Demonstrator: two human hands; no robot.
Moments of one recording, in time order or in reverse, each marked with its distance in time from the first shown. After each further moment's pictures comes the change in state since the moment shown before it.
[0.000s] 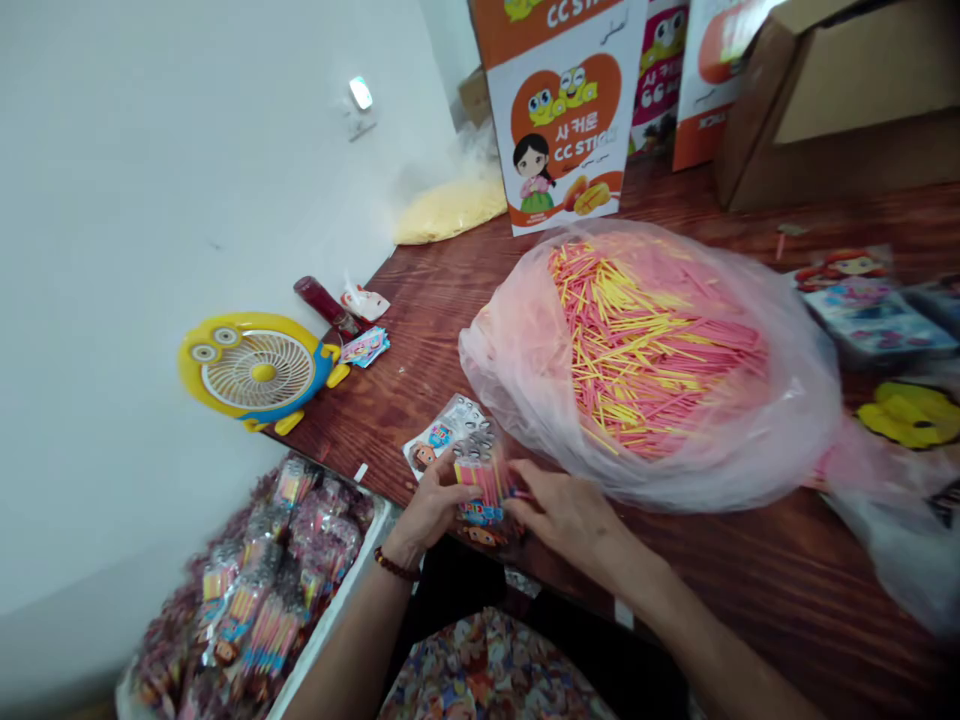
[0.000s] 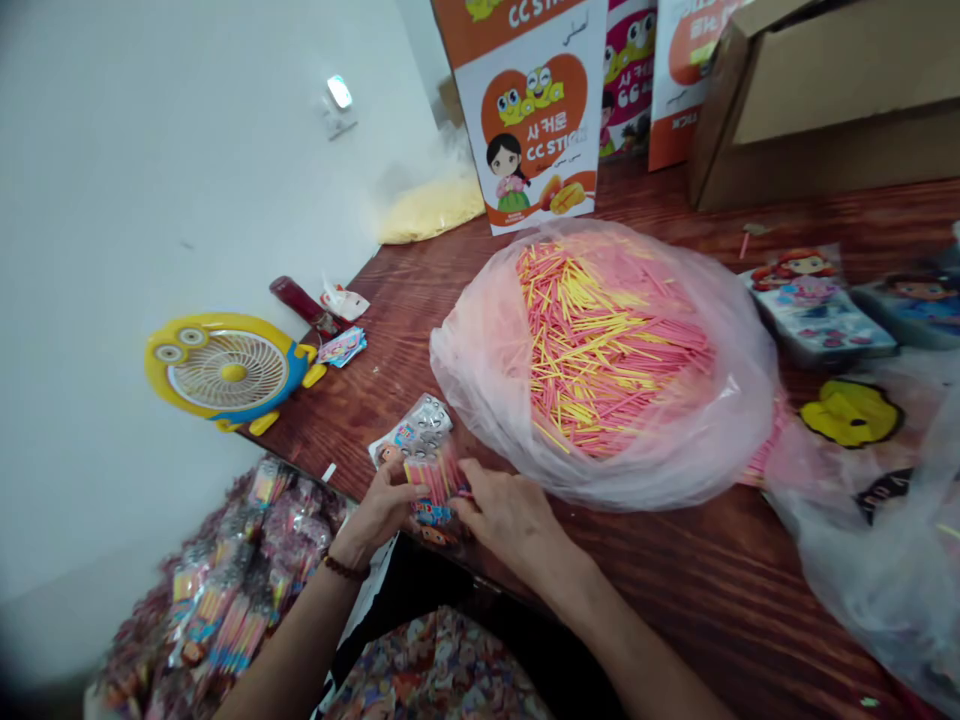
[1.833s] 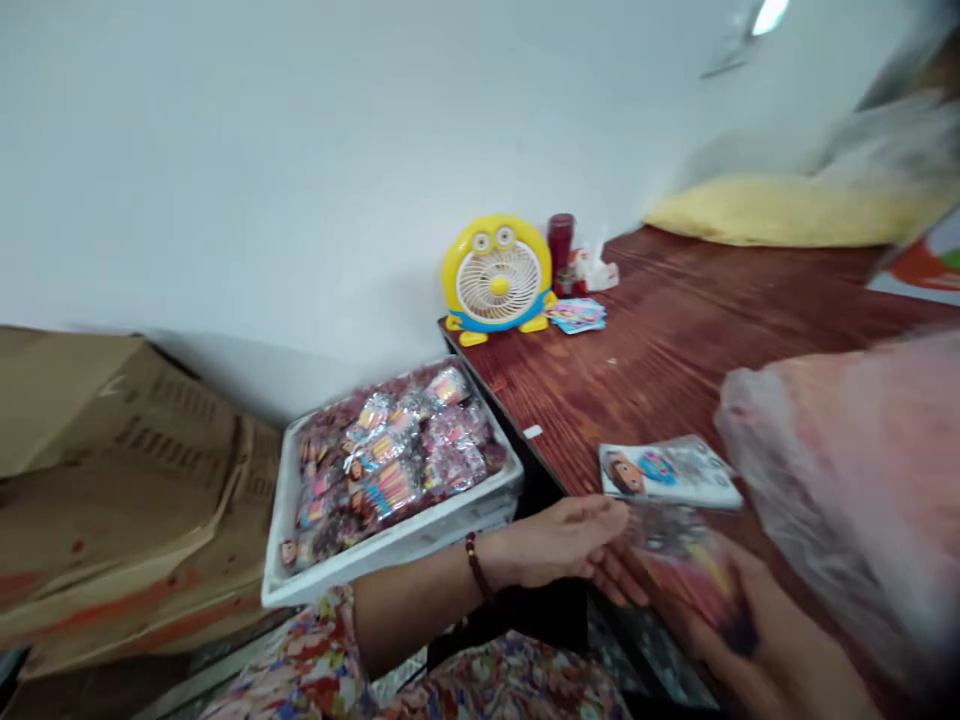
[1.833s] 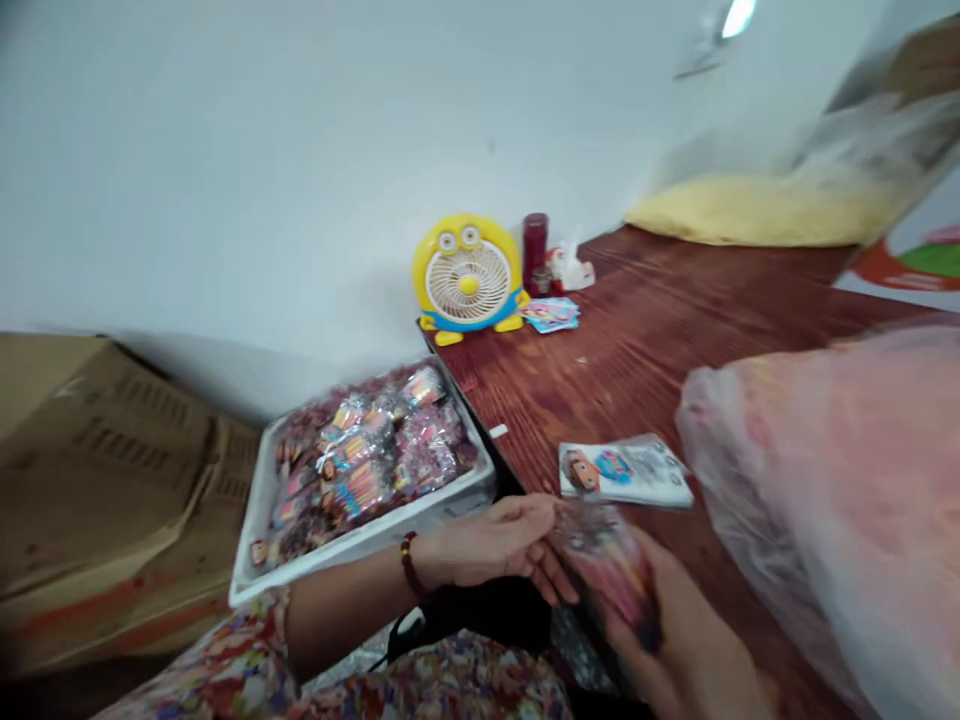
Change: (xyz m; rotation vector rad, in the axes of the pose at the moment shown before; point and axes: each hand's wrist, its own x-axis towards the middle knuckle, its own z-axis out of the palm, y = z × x) left_hand -0.091 0.017 -0.076 -0.304 -0.171 -0.065; right_hand 0.030 -0.051 0.059 -0.128 0.120 -0.506
